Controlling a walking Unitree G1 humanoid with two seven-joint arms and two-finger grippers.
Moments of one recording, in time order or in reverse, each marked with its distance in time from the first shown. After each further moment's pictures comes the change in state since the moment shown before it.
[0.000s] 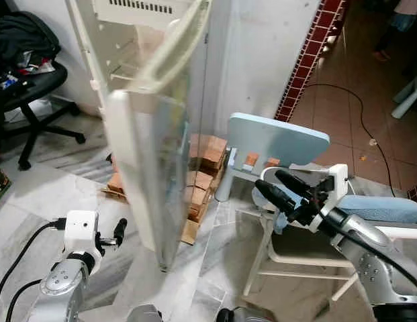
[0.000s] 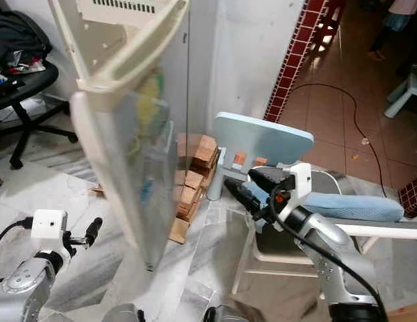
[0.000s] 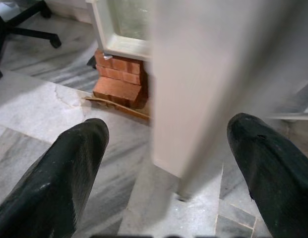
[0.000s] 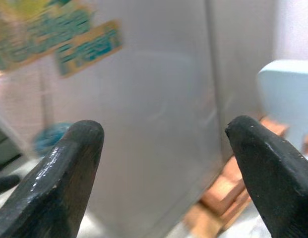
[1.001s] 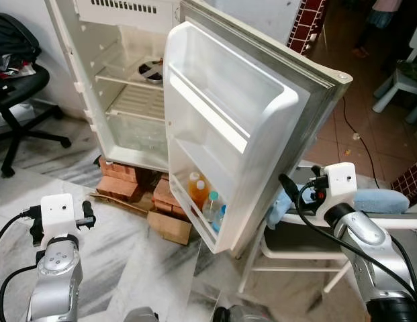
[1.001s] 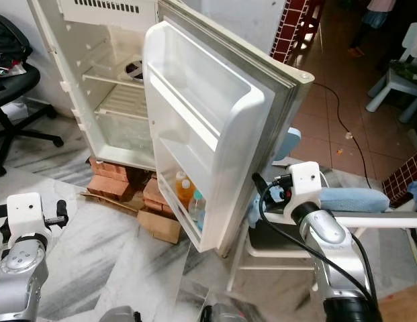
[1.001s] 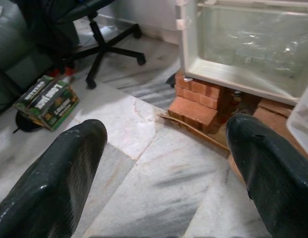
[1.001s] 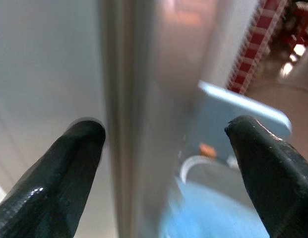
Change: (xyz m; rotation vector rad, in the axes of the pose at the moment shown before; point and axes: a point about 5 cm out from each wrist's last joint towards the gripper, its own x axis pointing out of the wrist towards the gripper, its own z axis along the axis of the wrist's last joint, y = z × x) left arm 0.013 0.028 0.025 0.024 -0.055 0.430; right arm 0.014 -0.032 0.015 -0.278 0.033 -0.335
